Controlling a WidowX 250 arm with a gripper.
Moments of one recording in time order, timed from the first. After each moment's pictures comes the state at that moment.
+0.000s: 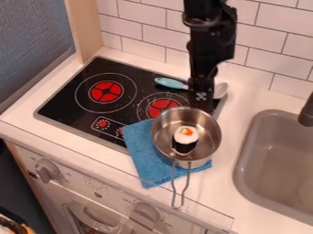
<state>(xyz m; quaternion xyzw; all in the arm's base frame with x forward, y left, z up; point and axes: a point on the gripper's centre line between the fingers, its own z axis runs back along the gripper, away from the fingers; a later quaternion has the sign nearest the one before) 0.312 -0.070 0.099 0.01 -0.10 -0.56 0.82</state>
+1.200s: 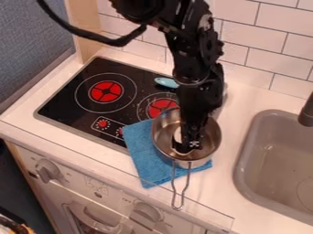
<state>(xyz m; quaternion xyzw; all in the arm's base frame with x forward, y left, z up) 0.295 -0.065 0.042 0.02 -0.10 -0.52 0.85</state>
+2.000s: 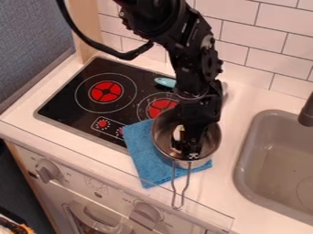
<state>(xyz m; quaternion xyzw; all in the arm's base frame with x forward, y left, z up) 0.293 -0.065 0.021 0.01 -0.08 -0.52 0.85</state>
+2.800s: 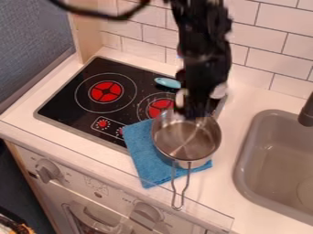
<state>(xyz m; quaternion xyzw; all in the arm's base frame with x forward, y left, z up) 0.310 -0.055 0.088 0.06 -0.12 -0.48 0.87</state>
